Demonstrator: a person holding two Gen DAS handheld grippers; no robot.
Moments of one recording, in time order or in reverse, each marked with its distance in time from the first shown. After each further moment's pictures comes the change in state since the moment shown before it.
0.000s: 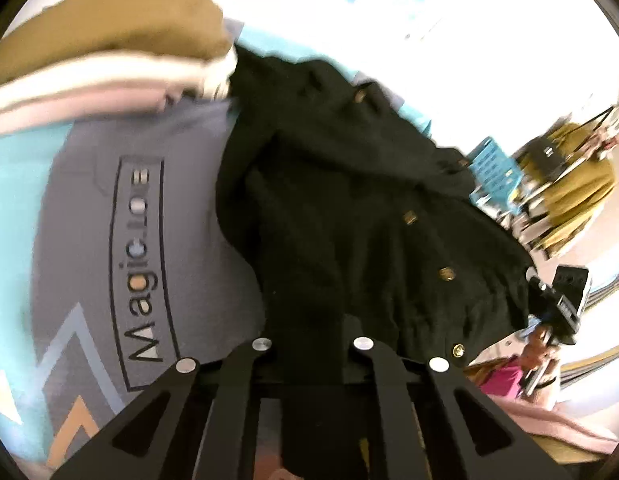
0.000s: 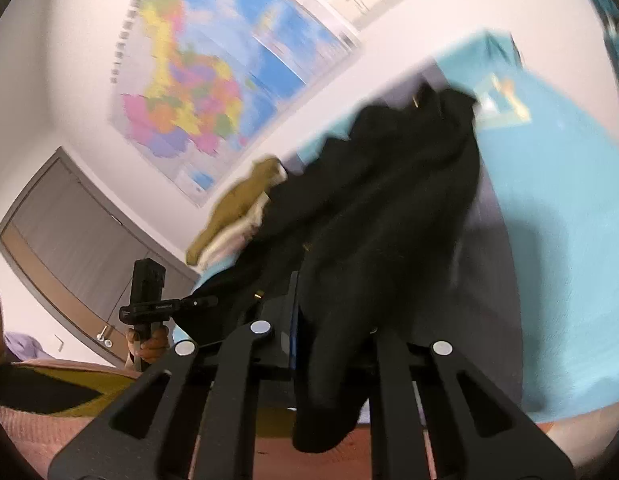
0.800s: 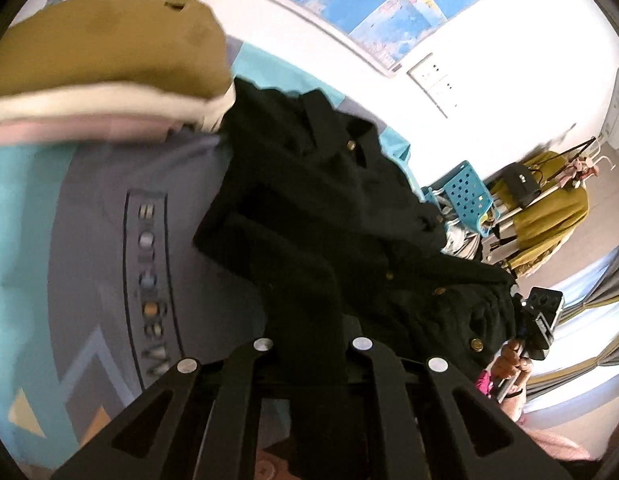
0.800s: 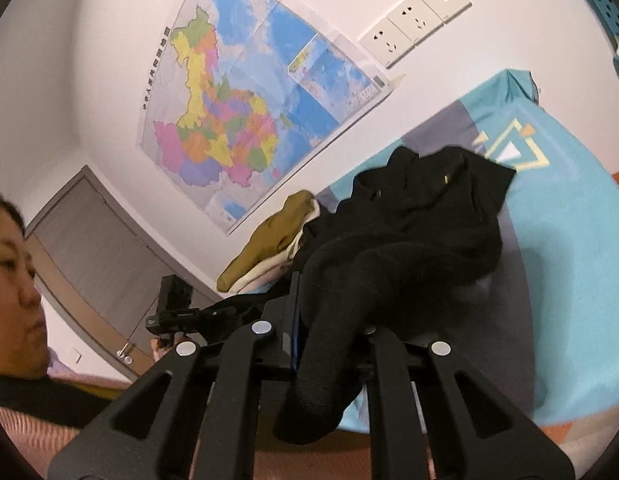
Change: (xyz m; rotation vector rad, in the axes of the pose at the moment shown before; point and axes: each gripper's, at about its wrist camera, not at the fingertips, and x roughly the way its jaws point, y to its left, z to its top) left arm -0.027 0.018 0.033 -0.053 -0.004 -0.109; right arm -0.011 0.012 0.034 0.030 -0.065 0.078
